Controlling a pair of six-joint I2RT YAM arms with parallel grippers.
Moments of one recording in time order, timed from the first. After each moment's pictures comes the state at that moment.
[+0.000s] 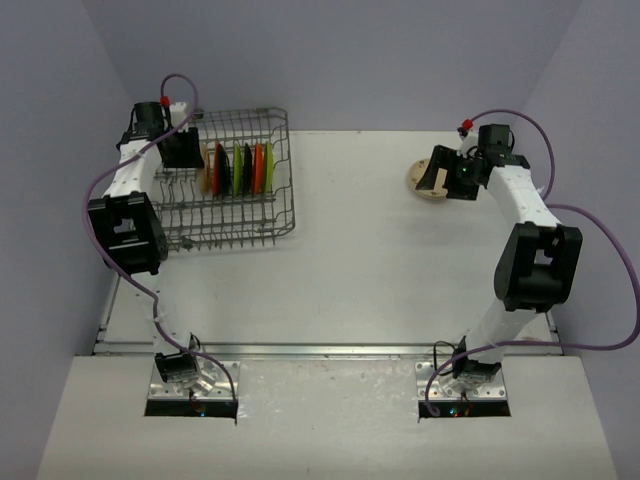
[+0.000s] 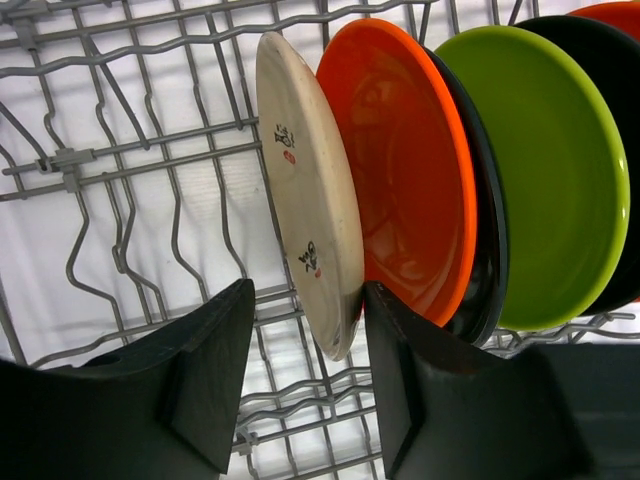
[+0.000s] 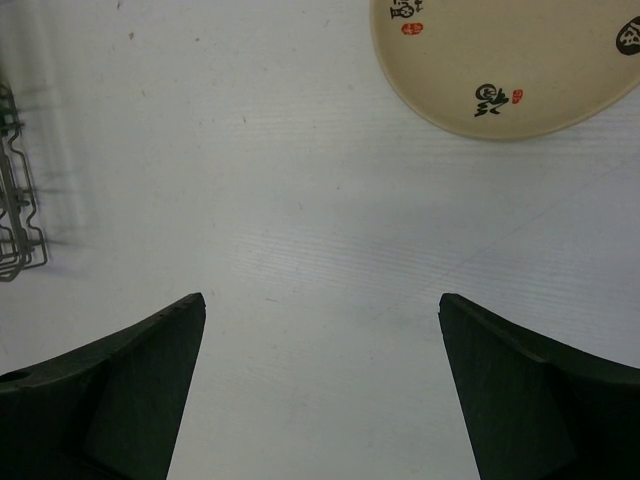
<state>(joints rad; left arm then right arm) 0.24 2.08 1.85 -0.63 0.29 0.14 -0.12 1.78 1.42 -0.57 -0.40 0.14</state>
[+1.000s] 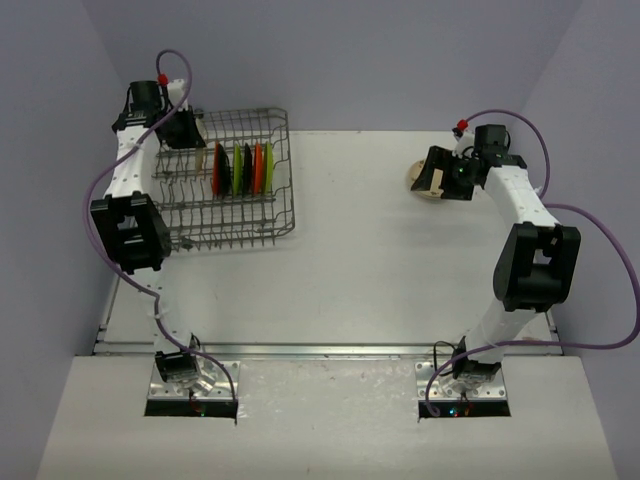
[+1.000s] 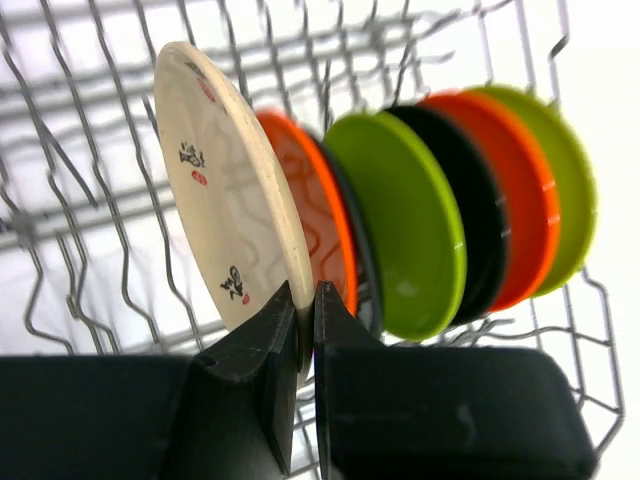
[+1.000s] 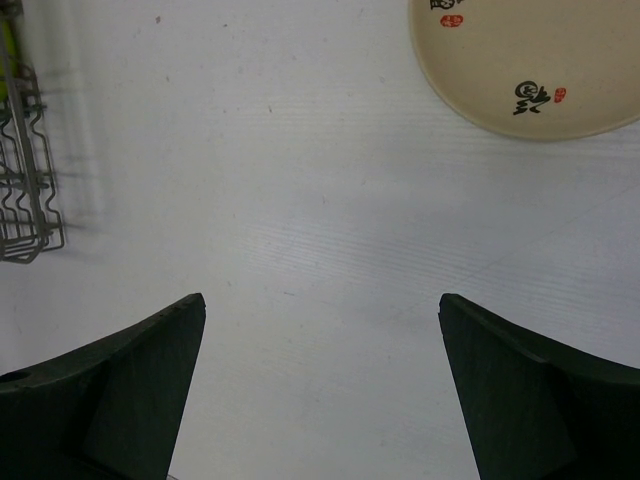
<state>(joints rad) 0.22 2.13 2.08 -0.75 0.41 0.06 -0.10 1.78 1.41 -0.58 -0.43 0.13</state>
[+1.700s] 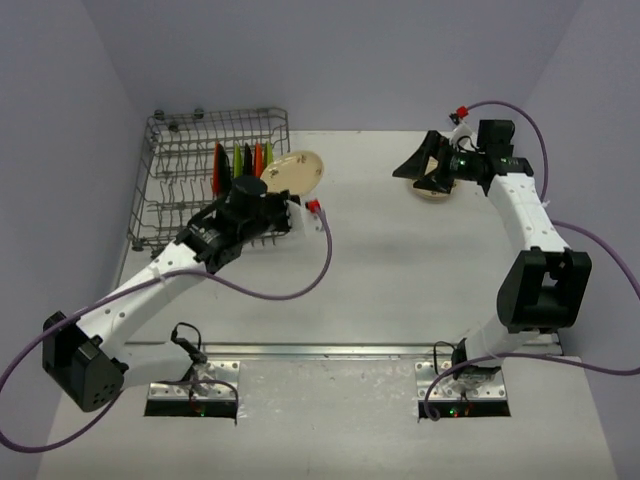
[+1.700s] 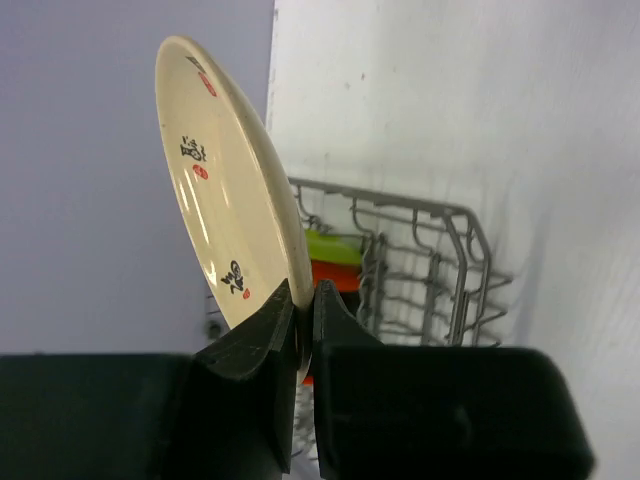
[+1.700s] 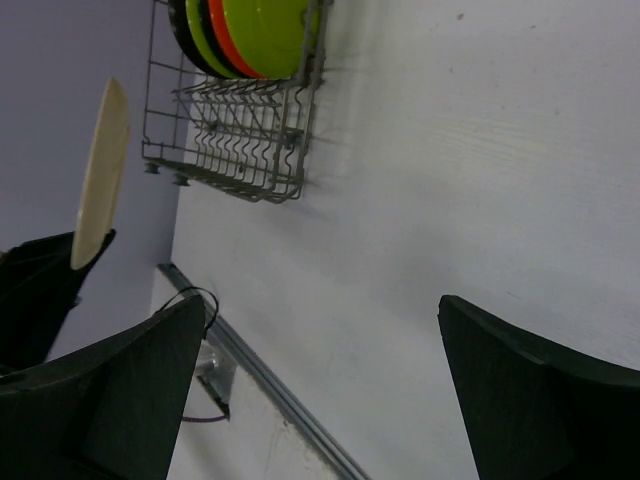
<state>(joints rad) -0.61 1.16 1.01 -0.32 -0.03 1.07 -0.05 1.62 1.36 -0.49 -0.83 0.35</state>
